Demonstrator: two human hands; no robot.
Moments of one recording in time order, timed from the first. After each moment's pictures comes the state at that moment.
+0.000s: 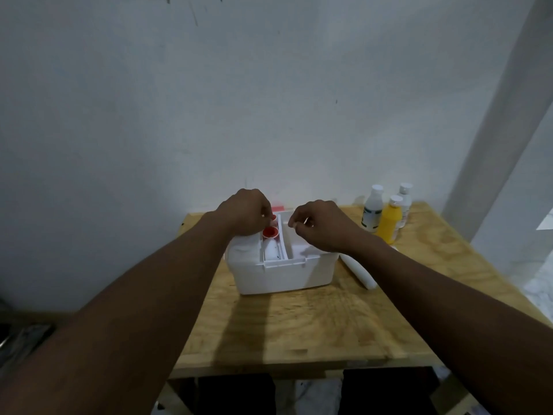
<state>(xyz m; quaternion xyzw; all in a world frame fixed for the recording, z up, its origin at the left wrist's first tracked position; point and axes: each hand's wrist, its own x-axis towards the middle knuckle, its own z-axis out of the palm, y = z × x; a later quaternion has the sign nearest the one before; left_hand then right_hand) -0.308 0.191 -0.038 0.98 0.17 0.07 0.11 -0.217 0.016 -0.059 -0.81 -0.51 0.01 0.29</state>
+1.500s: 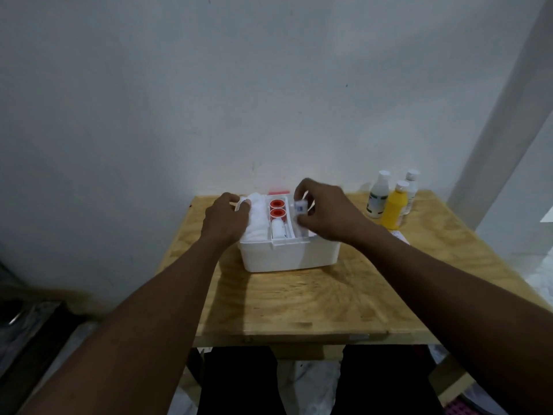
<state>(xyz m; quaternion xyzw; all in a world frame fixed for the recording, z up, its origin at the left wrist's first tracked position) -0.355 0.201 -0.102 0.82 0.38 0.26 0.34 -0.245 0.011 -0.056 -0.82 -0.47 -0.01 0.31</state>
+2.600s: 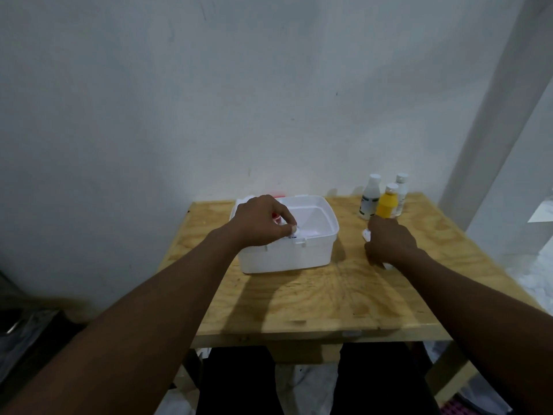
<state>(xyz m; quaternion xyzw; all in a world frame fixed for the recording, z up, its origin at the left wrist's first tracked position) -0.350 0.144 -0.061 0.95 0.12 0.13 0.26 -0.174 -0.076 -0.122 -0.96 -0.23 0.00 0.14</state>
